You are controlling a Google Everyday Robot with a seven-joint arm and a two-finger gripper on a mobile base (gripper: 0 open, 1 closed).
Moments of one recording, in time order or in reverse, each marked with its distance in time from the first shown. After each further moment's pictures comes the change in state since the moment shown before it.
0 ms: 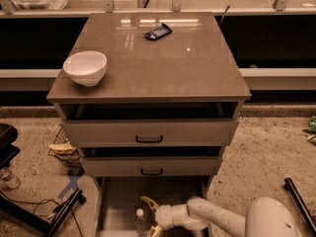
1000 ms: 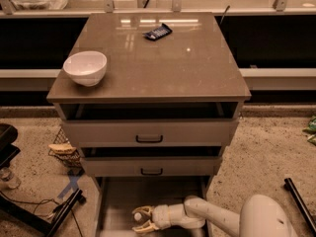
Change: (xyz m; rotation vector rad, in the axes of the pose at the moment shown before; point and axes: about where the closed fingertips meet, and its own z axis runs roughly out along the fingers) arm 0.000 0.000 0.015 -0.031 -0.017 0.025
